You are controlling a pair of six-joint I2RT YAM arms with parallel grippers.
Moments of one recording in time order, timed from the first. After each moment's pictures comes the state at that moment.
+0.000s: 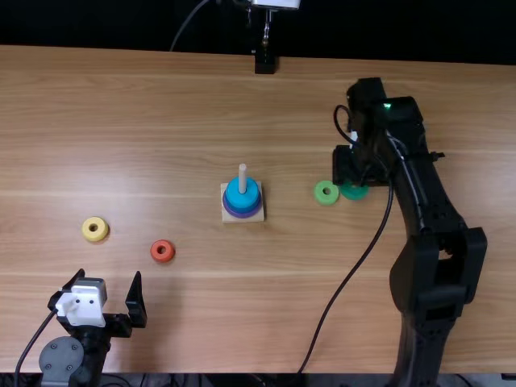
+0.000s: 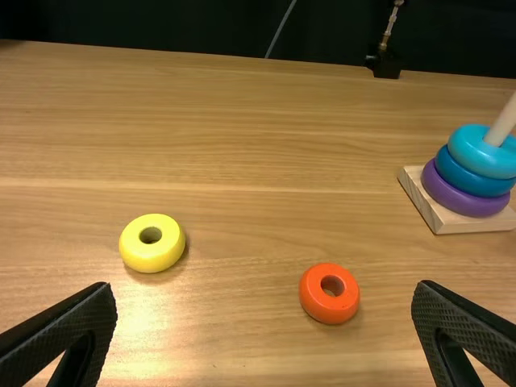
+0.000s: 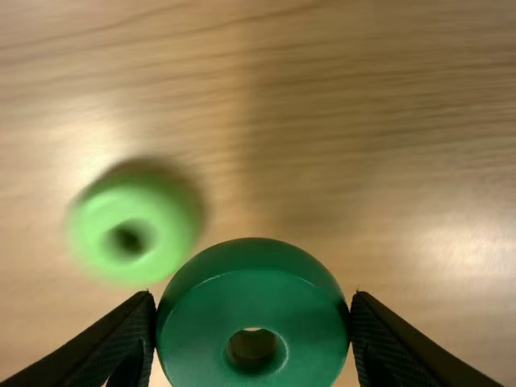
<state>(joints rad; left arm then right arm) -0.05 0.01 0.11 -0.38 0.03 -0.12 0.16 2.25 2.06 -1.33 0.06 0.15</state>
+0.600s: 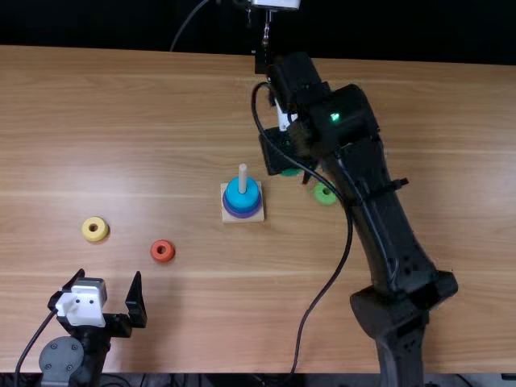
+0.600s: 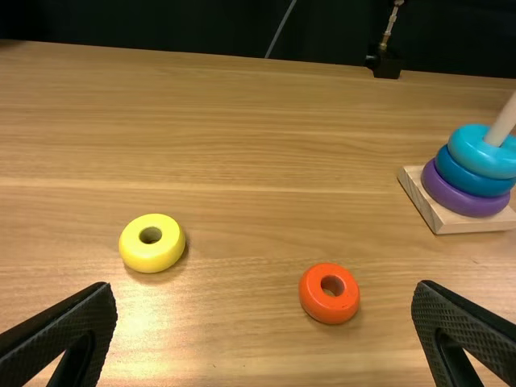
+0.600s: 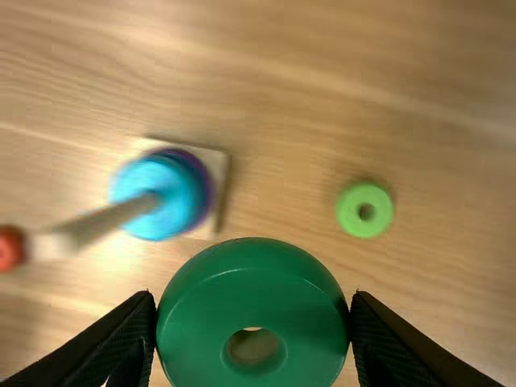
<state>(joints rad) -0.05 0.01 0.11 -0.38 0.03 -0.12 0.48 2.23 2.60 -1.57 0.05 0.15</state>
